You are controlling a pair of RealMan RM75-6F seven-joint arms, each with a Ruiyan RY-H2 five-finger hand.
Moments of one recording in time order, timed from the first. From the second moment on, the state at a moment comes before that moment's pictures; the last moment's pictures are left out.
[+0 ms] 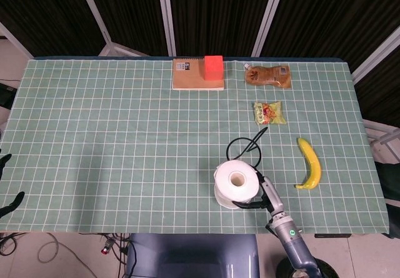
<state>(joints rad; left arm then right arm) -0.01 -1.07 -0.06 -1.70 1.47 1.58 0.13 0.27 -1.65 0.14 -1.52 -1.49 1.10 0.76</state>
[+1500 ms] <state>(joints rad) -0.01 -1.07 -0.07 -1.70 1.46 1.58 0.14 0.26 -1.24 -0.08 -1.63 -1.73 1.31 0.86</state>
